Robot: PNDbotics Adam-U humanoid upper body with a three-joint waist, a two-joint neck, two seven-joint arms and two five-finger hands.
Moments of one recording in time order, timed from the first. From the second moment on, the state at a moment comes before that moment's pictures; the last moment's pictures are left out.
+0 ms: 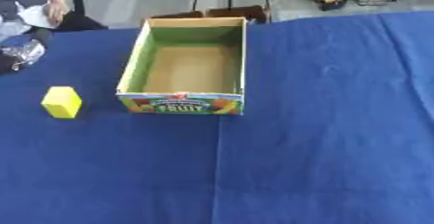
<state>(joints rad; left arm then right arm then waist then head) -0.63 0.78 -0.02 -1.68 -0.72 -0.05 -0.48 -0.40 -0.36 -0.31 -1.98 0.34 -0.52 -0.28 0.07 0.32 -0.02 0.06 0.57</state>
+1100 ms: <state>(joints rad) -0.72 0.80 -0.06 -1.32 -0.67 -0.17 -0.81 -0.40 -0.36 -0.31 -1.98 0.33 -0.52 -0.26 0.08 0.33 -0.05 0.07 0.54</state>
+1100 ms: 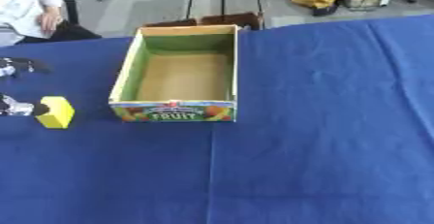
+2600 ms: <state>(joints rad) -0.82 0.76 -0.08 -1.08 -0.89 -0.20 -0.89 -0.41 -0.37 -0.30 -1.98 0.31 -0.53 -0.25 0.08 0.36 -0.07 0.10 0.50</state>
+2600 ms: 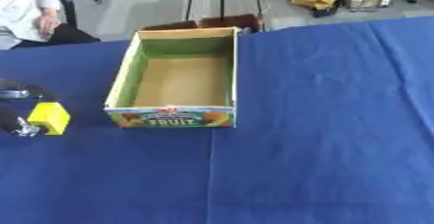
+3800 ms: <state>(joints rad) -0.84 0.75 -0.08 -1.04 -0.90 -0.22 -0.84 -0.41 -0.37 -0.30 -1.98 0.31 -0.51 -0.25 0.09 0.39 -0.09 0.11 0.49</state>
